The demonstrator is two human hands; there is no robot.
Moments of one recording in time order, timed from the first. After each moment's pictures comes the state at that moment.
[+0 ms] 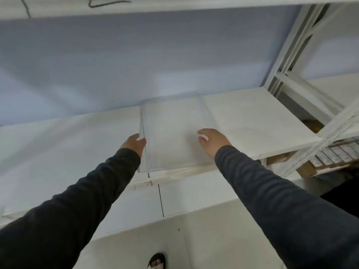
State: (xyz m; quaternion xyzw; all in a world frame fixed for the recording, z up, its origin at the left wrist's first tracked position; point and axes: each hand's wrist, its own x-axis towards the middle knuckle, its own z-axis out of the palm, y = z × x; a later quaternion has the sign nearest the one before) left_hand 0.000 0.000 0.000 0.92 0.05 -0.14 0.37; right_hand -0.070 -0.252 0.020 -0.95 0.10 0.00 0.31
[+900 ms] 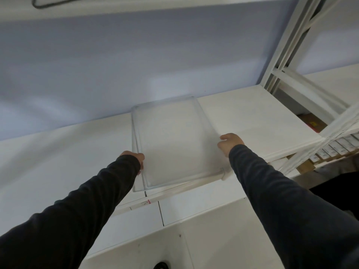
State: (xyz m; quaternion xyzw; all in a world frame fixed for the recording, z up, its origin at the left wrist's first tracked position) left_hand 0.042 -0.022 -0.020 0.80 0.28 -0.23 0.49; right_hand -0.028 -0.305 0.002 -0.85 0.35 0.07 0.39
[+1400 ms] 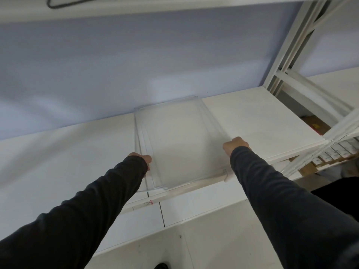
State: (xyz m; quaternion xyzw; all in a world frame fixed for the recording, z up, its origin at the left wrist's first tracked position) left_hand 0.040 -0.031 -0.025 0.81 0.27 -0.25 0.46; right_hand -0.025 -0.303 -0.001 -0.83 0.45 0.09 0.32
